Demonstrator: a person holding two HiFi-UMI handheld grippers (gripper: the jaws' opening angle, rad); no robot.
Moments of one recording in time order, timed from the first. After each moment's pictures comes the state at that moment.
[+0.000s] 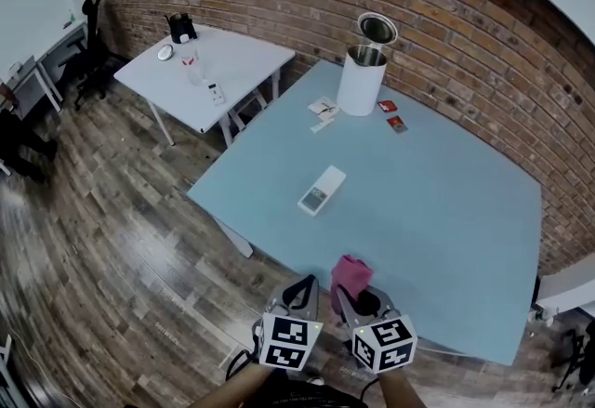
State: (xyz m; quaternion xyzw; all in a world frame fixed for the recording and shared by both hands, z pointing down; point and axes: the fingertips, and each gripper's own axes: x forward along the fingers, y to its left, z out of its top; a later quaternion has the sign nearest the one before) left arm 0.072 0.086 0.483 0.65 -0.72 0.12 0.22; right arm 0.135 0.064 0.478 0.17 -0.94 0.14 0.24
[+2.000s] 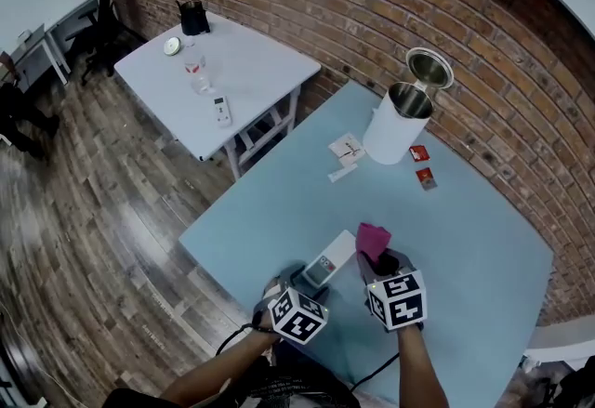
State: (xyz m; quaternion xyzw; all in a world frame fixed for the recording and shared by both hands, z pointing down) left arm -0.044 -0.067 0.588 0.65 -0.64 0.28 0.30; right arm -0.016 -0.165 0.495 0.13 -0.92 0.03 0.38
